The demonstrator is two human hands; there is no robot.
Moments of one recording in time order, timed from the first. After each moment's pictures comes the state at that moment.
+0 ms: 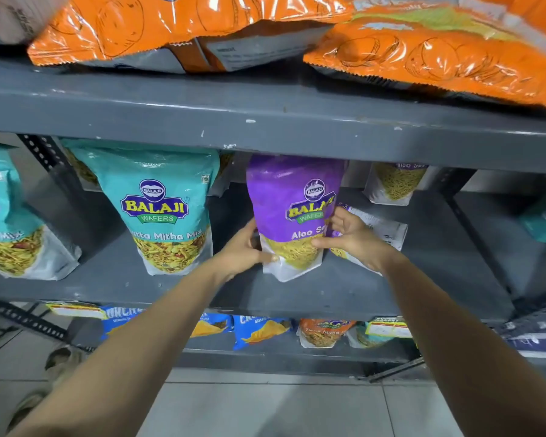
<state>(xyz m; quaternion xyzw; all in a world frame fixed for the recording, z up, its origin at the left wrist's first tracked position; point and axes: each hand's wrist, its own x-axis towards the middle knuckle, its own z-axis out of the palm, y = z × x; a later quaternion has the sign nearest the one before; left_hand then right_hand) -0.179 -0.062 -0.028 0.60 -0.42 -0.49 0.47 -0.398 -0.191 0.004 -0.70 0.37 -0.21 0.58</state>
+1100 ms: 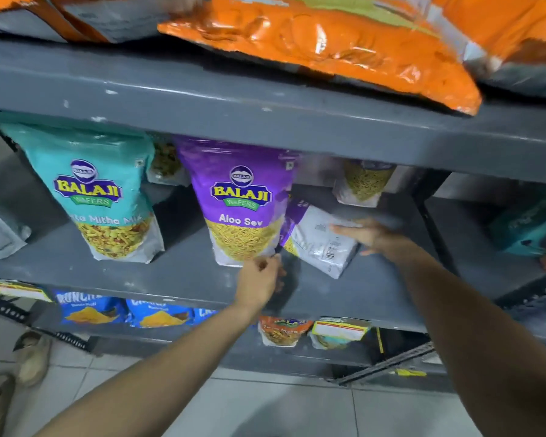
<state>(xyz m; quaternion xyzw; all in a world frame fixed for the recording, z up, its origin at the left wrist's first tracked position) -0.350 -0.078 -0.040 0.71 -0.19 -0.41 0.54 -0.508 -0.291 -0.008 -0.69 0.55 -0.06 0.46</state>
